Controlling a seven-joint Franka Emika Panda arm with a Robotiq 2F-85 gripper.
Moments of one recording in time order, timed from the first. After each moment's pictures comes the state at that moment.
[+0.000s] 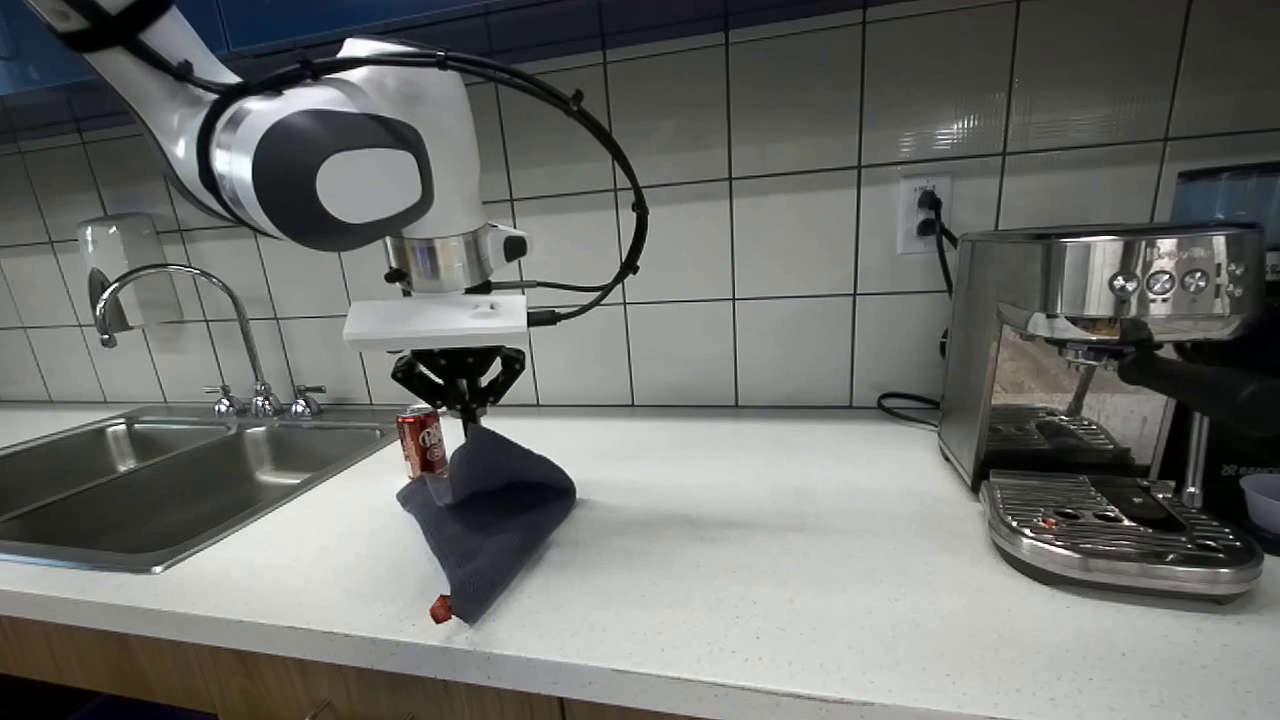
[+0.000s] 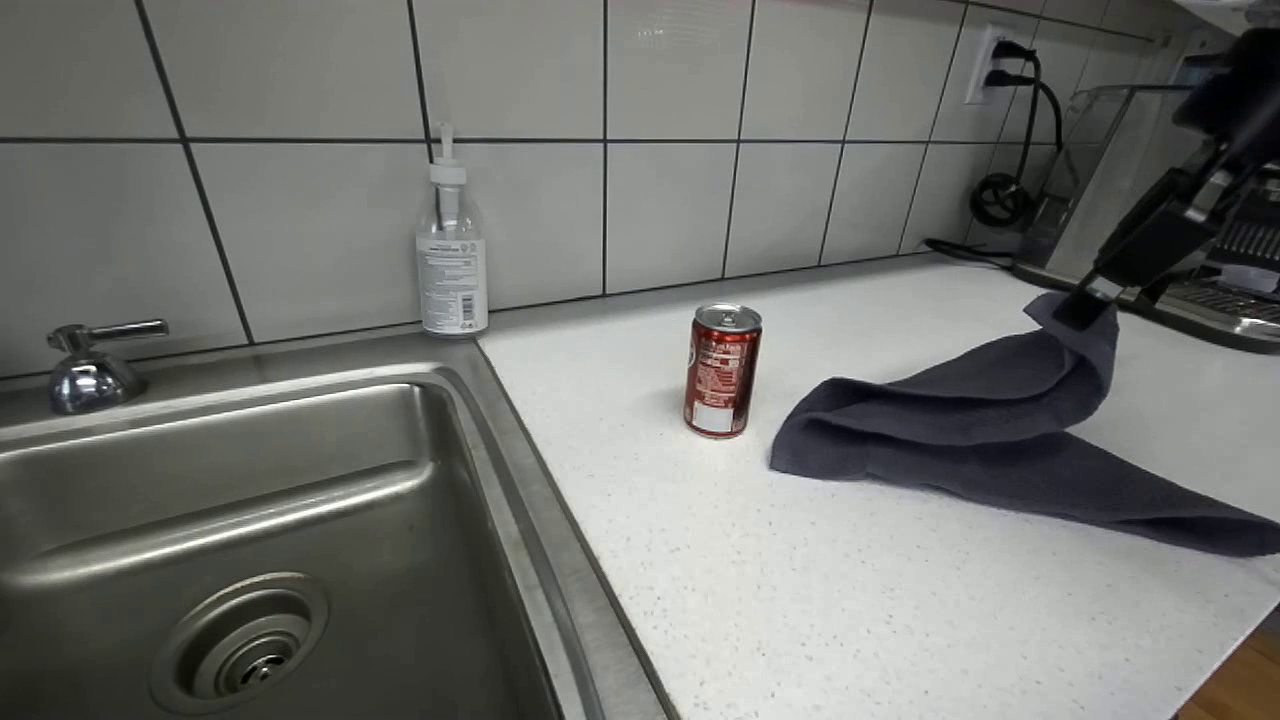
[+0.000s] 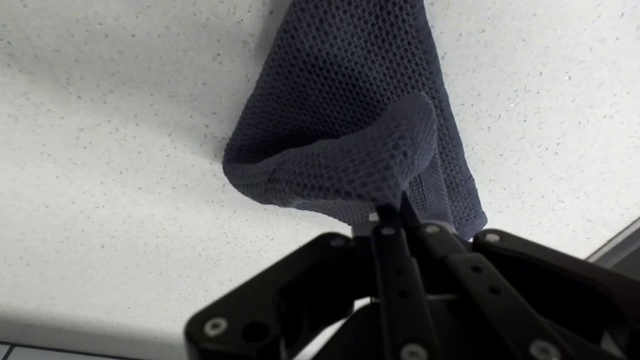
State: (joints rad) arm 0.08 -0.24 -0.20 -2.68 0.31 2.69 -0.84
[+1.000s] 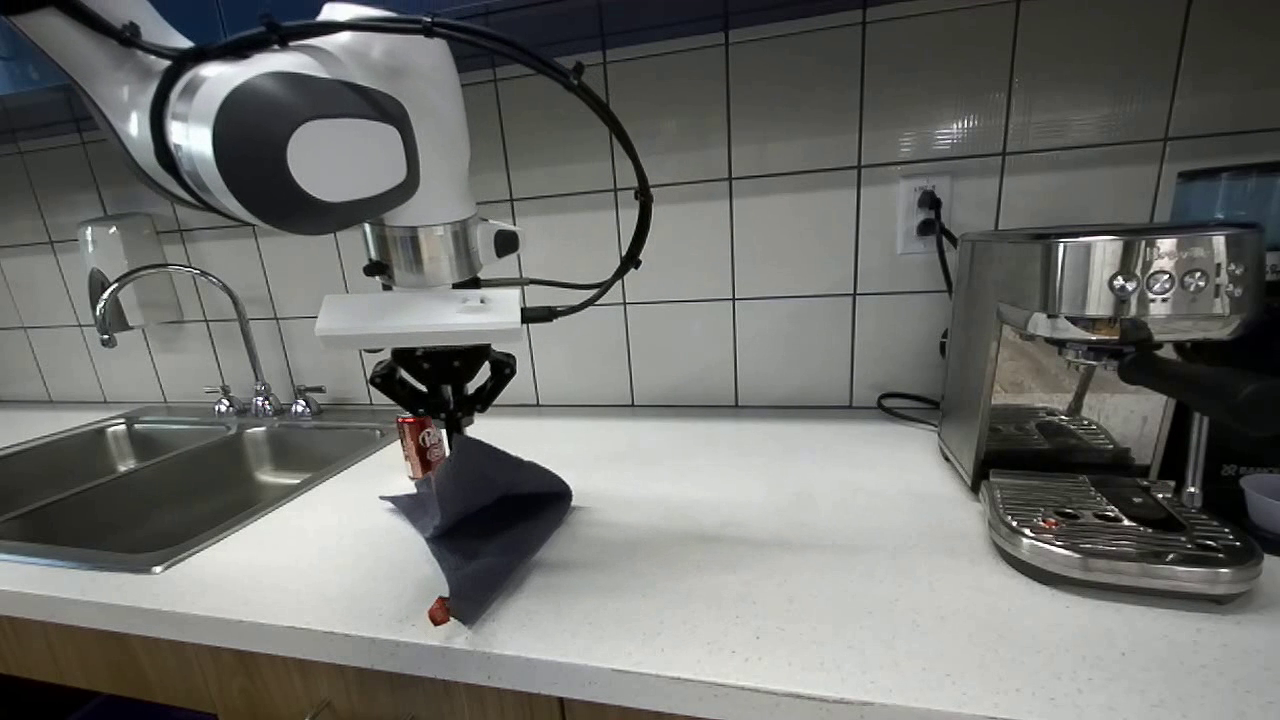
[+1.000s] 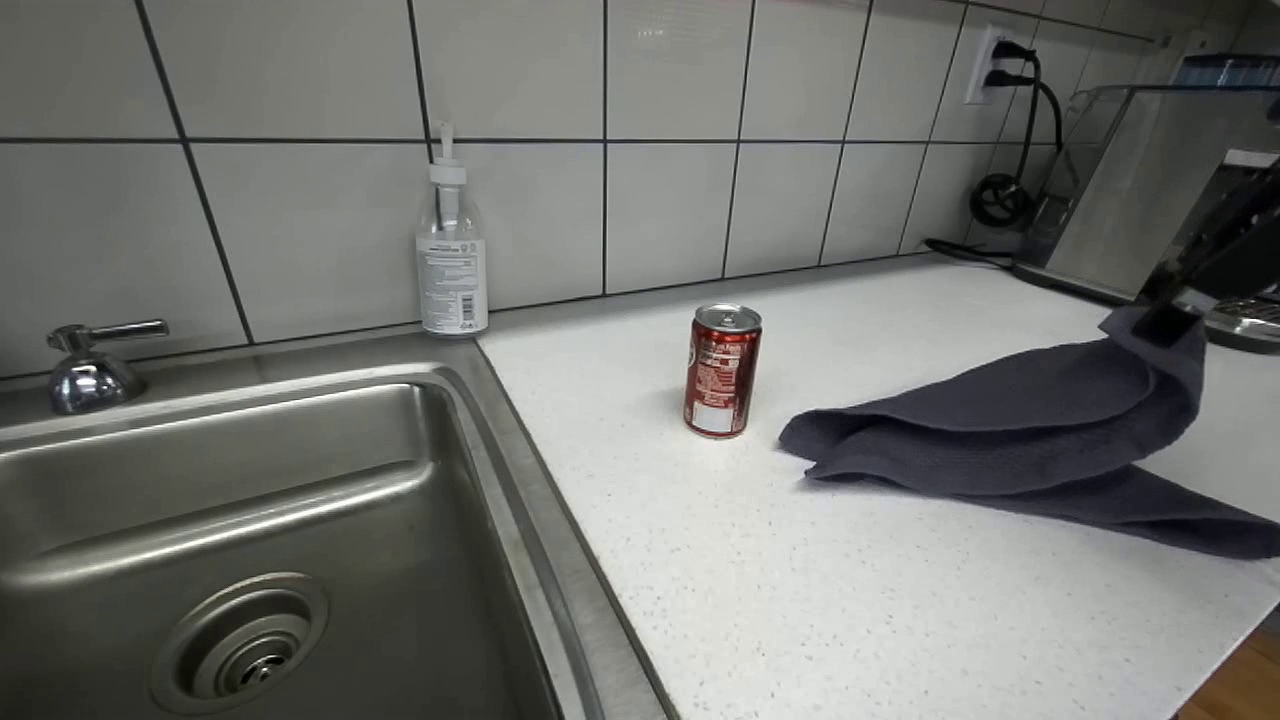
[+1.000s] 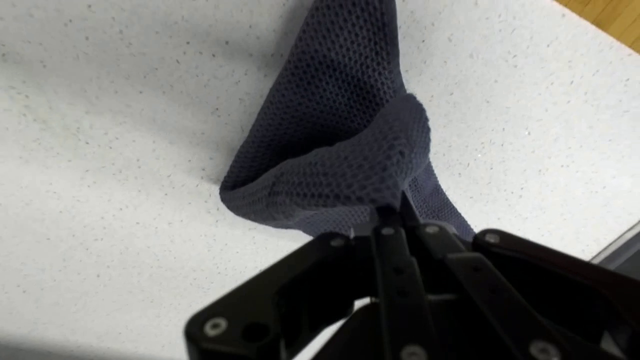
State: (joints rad) arm 0.05 -0.37 -0.23 -2.76 0.21 2.61 -0.83
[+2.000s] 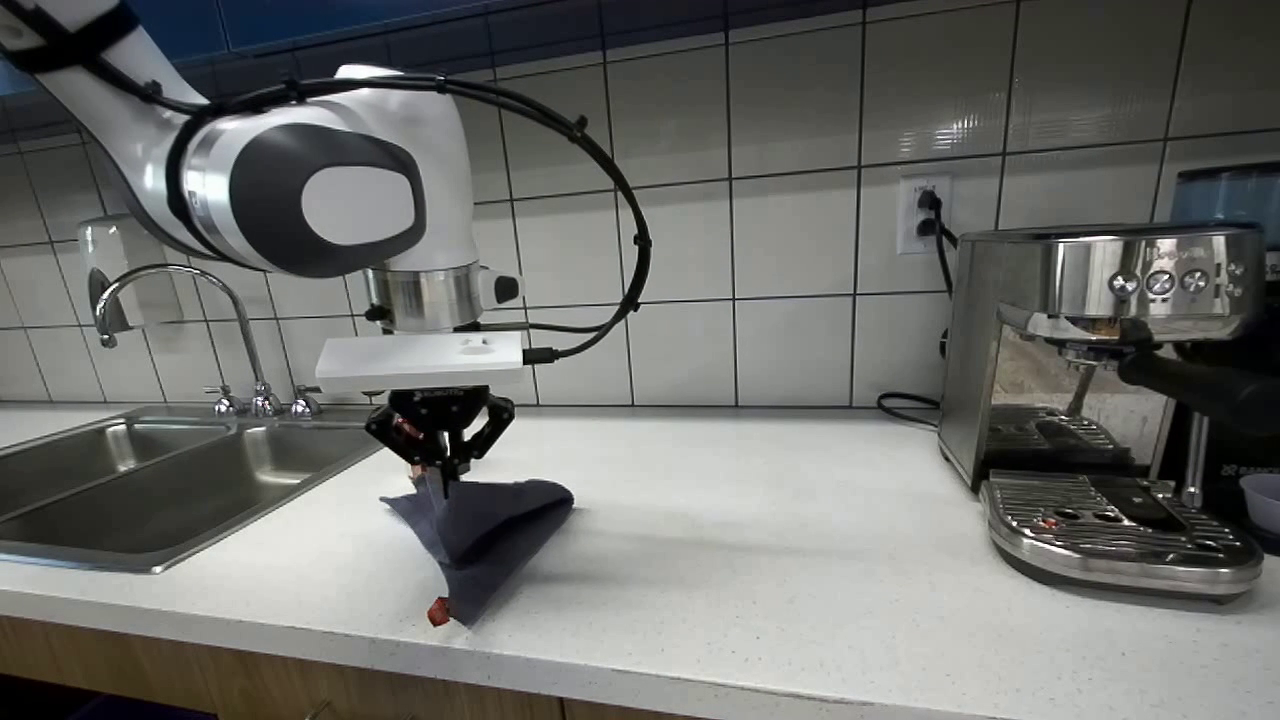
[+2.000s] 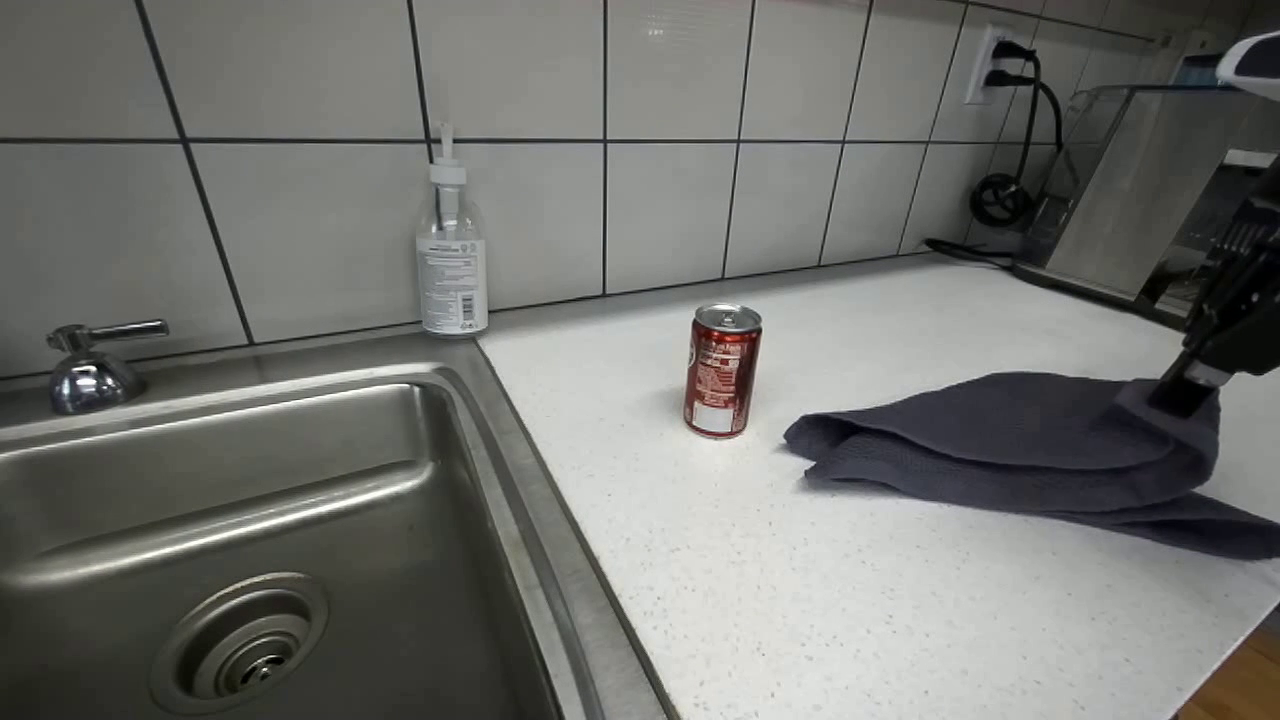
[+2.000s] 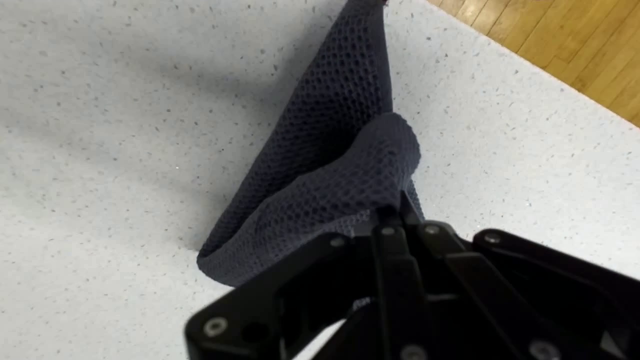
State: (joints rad) arm 0.05 -0.29 -0.23 -2.78 0.16 2.61 -0.82
